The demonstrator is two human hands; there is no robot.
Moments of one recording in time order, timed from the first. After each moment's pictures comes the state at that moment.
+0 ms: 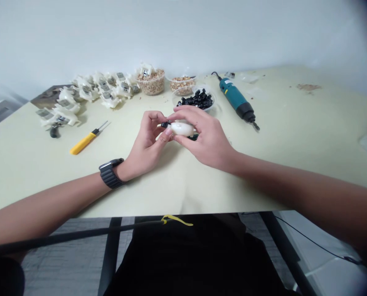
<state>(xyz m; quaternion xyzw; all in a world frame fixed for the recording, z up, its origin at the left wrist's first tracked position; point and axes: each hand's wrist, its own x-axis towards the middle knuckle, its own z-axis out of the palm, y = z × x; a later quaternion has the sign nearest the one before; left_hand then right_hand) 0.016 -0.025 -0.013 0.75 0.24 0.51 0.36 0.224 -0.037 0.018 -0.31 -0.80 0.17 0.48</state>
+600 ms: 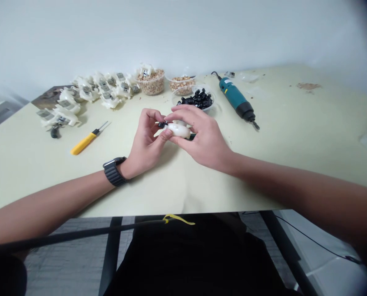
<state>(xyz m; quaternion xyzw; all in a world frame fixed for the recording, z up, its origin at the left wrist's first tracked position) 0.020 -0.025 -0.010 0.75 0.32 0.52 0.26 0.218 -0.043 0.020 -0.32 -0.79 0.20 0.48</state>
